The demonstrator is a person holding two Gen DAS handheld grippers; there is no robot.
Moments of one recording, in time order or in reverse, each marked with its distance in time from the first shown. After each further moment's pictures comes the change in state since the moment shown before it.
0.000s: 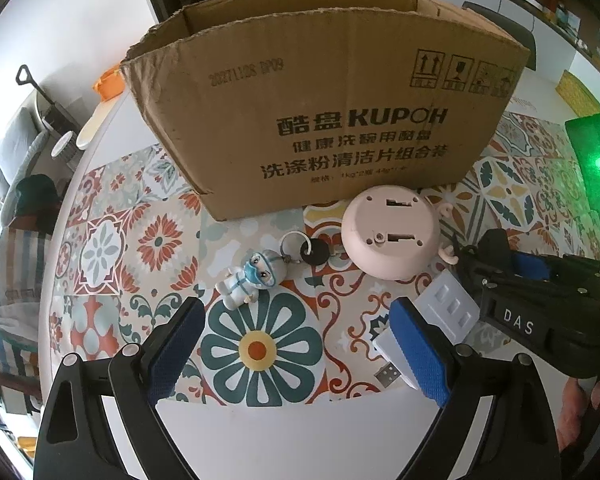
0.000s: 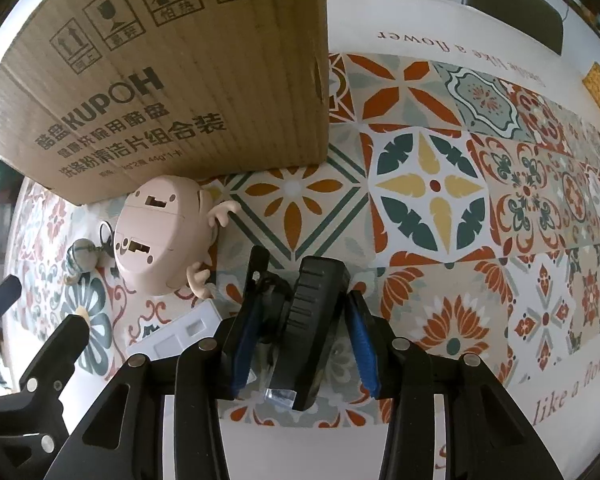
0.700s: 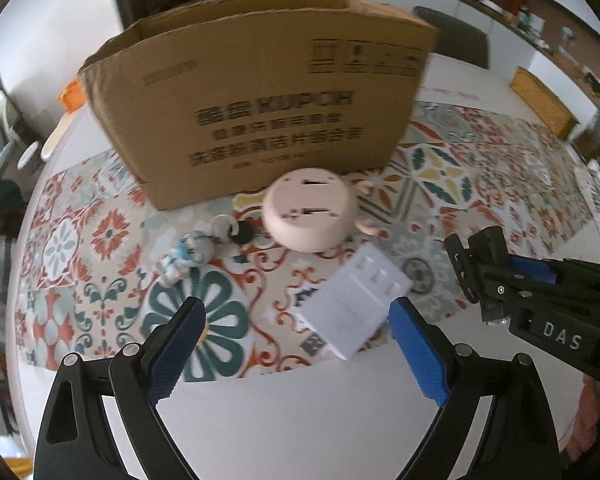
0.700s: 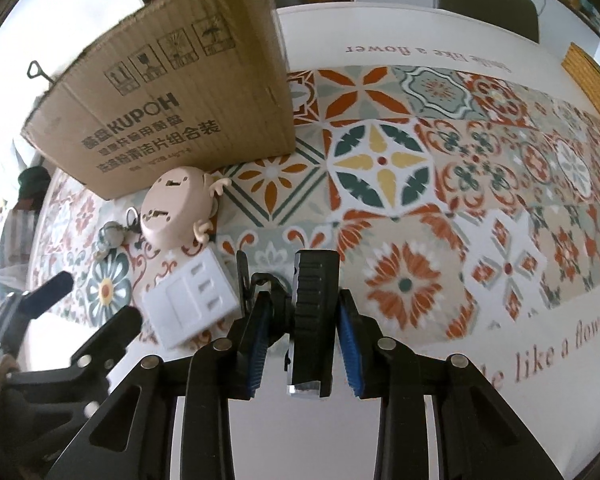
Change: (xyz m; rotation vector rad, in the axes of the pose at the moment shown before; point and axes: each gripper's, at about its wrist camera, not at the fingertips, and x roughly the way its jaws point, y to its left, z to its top) left arm -0.021 -0.036 -0.027 0.063 -0.061 -0.157; right arm -0.046 -0.039 -0.050 0.052 -0.066 0.061
